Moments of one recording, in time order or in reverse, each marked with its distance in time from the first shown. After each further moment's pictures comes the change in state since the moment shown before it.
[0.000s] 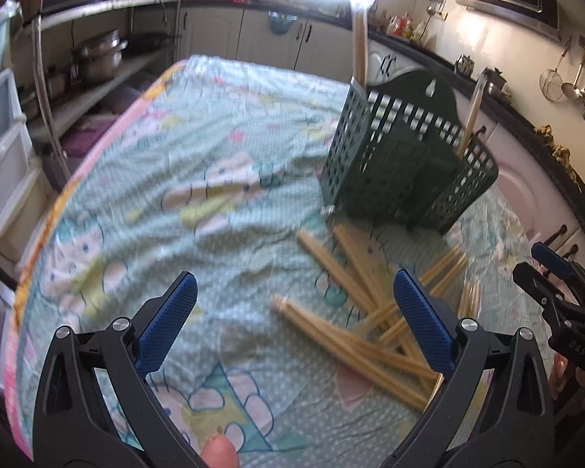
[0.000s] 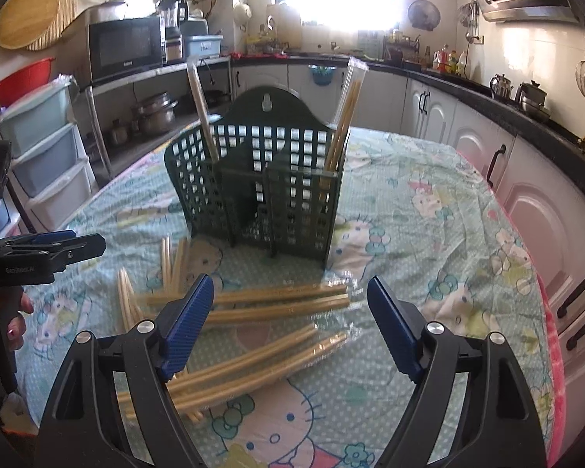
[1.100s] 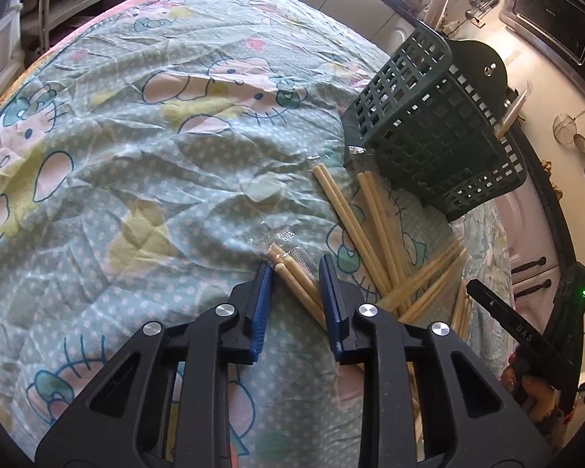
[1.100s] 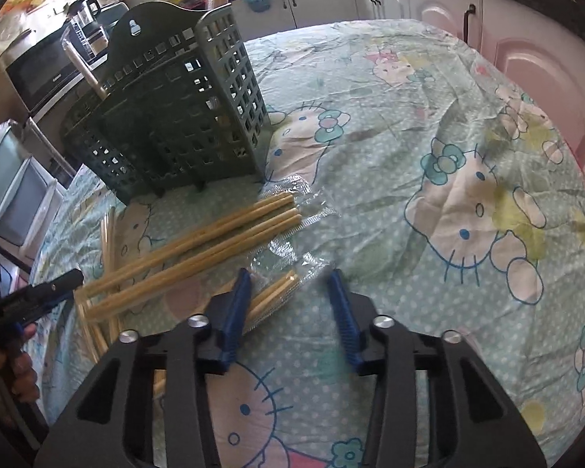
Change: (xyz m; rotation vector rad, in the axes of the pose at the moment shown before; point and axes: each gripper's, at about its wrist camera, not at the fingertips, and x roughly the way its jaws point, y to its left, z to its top) left arm 0.052 0.030 -0.019 -0.242 0.180 -0.138; right arm 0.067 -0.064 -0.033 0.335 0.277 0.044
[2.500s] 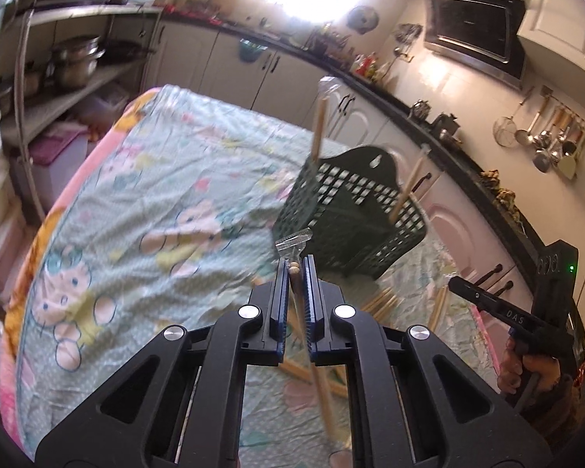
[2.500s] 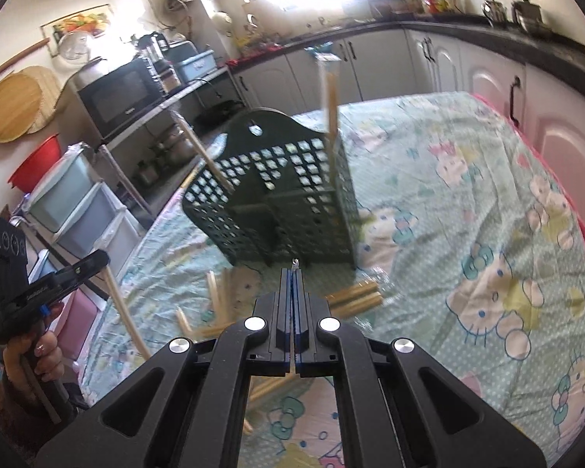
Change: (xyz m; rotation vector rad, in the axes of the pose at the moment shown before) left arm -0.113 -0.049 0.028 0.224 -0.281 -0.094; right arm -0.089 0.044 0.034 -0.098 -0.189 0.214
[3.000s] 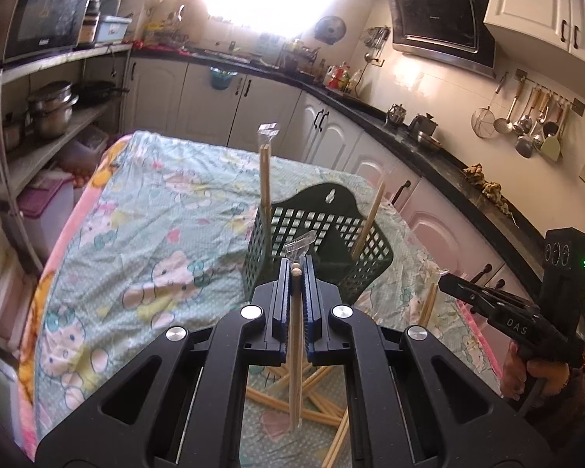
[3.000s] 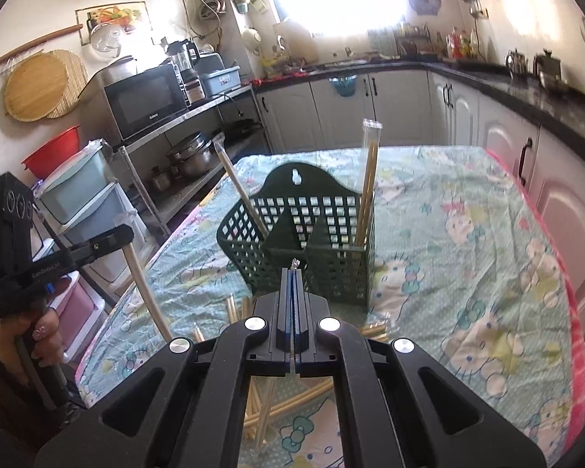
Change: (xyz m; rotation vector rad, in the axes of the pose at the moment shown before) left arm -0.008 -0.043 0.032 0.122 -0.062 -0.020; right arm -0.028 0.036 0.024 -0.130 -0.096 -0.013
